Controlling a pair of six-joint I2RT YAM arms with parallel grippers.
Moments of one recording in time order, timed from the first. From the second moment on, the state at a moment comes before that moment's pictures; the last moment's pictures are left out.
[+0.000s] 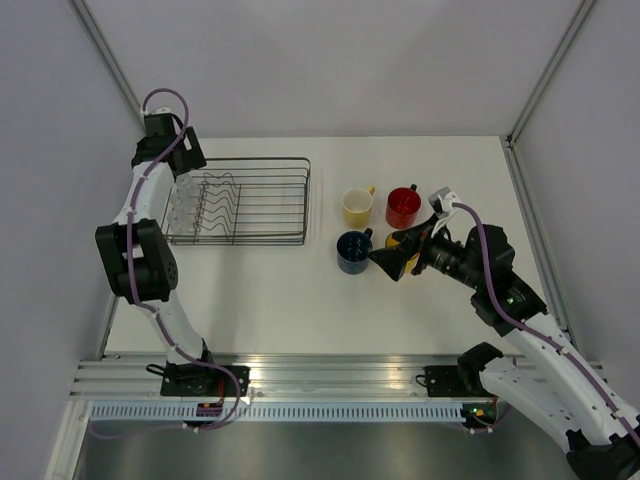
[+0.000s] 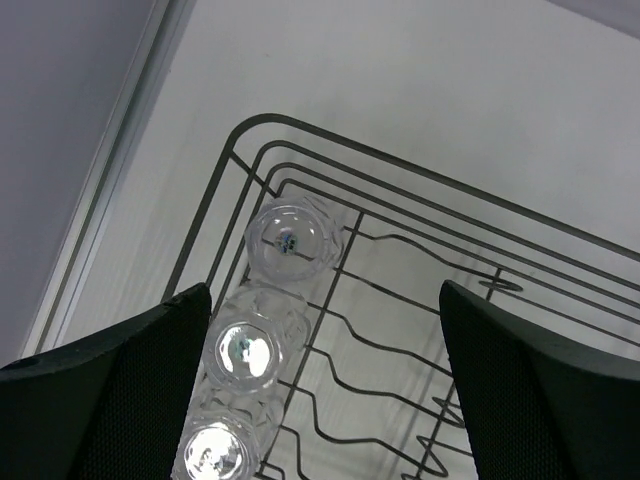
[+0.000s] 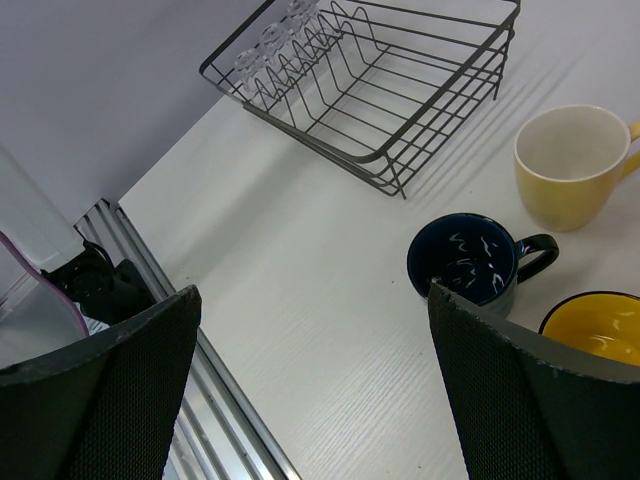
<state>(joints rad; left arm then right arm) 0.14 1.86 1.63 -0.44 -0.16 -0.18 0.51 0.72 0.74 -0.16 -0.39 0.36</state>
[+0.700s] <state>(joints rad) 0.23 2.00 1.69 -0.43 -0.05 -0.10 0.51 0.72 0.69 -0.12 -0.42 0.37</state>
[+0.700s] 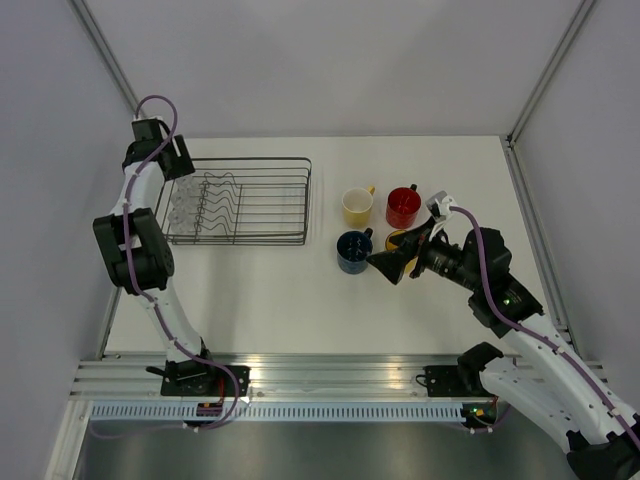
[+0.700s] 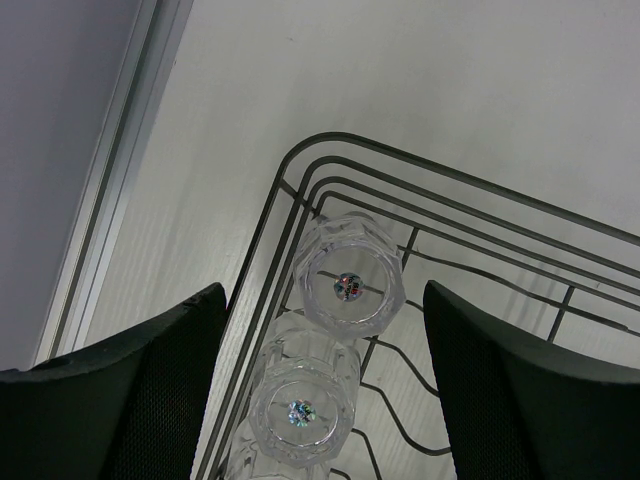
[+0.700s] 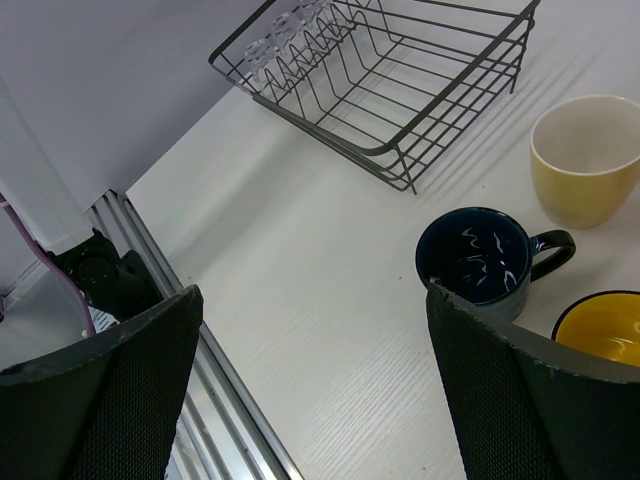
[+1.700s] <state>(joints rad) 0.15 2.01 1.76 -0.47 -0.12 -0.10 0.51 0.72 0.68 -0.10 -0.45 0.37</state>
